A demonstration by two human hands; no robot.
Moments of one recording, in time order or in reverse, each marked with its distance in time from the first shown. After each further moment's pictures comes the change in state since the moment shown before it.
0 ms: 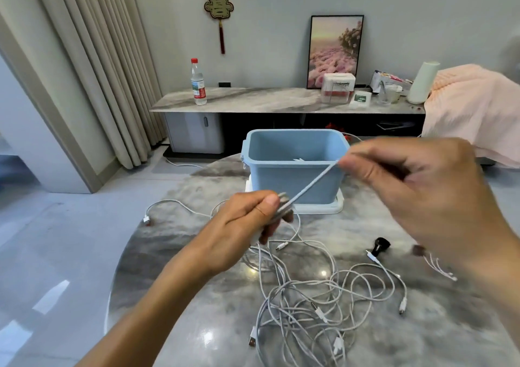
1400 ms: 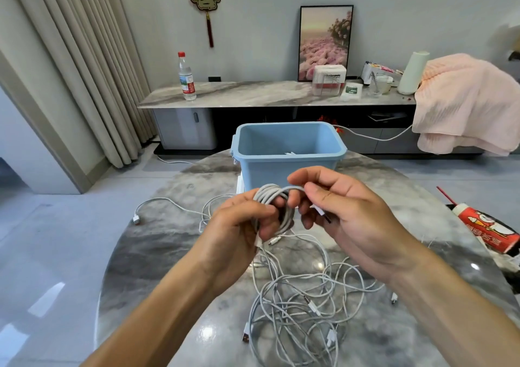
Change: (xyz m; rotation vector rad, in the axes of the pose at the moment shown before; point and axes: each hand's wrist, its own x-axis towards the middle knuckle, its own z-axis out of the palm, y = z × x) left_hand 0.004 -0.002 0.026 -0.727 0.102 -0.220; right_hand -0.026 0.013 0.060 1.082 -0.213 0.693
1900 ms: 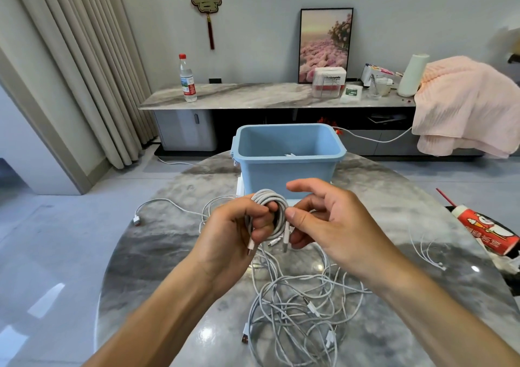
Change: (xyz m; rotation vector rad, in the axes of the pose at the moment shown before) left_hand -0.007 0.009 0.012 -0.069 0.193 -0.114; right_hand -0.003 0.014 0.005 -0.355 0.100 0.013
